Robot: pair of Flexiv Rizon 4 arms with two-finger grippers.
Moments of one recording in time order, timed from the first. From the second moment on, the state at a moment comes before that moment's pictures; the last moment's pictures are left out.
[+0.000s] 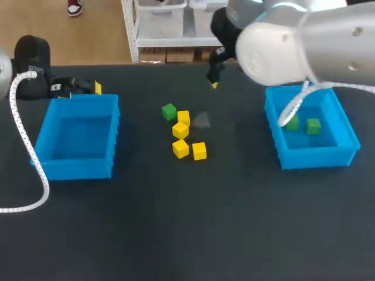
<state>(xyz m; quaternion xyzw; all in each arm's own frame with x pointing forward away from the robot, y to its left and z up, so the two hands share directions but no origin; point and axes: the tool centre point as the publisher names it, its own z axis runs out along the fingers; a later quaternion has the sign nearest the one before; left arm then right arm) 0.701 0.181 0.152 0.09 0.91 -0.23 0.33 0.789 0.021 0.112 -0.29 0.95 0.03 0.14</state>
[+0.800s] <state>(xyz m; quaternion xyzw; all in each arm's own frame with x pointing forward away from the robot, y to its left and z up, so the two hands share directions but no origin) 0.701 0.181 0.152 0.09 0.91 -0.23 0.33 0.790 0.112 0.068 -0.39 0.92 0.04 0.07</state>
